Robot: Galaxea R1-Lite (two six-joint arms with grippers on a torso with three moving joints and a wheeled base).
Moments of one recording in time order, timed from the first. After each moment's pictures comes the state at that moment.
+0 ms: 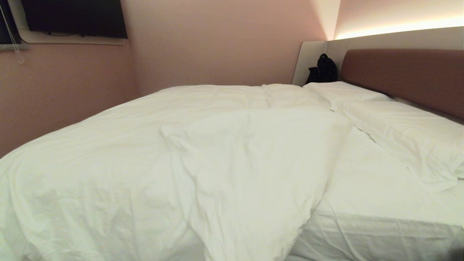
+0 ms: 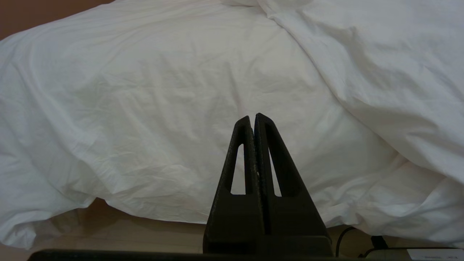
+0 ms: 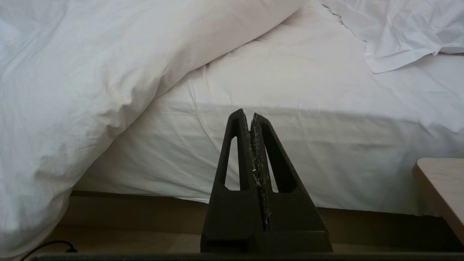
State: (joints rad) left arm 0.01 0.00 0.00 0.03 -0.03 0.07; right arm 0.01 0.00 0.00 0.00 -0.02 0.02
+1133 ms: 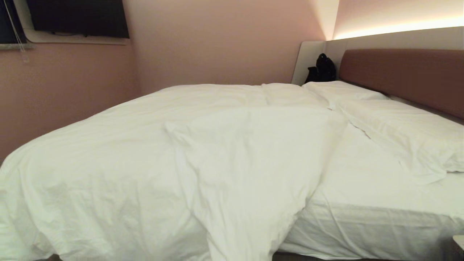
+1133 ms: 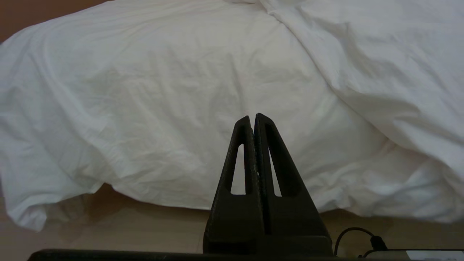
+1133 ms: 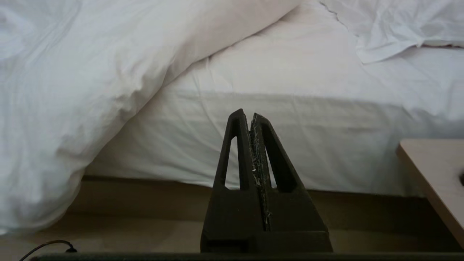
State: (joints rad) left arm 0.01 0.00 0.00 0.03 -0.03 0.07; right arm 0.01 0.00 0.00 0.00 -0.02 0.02
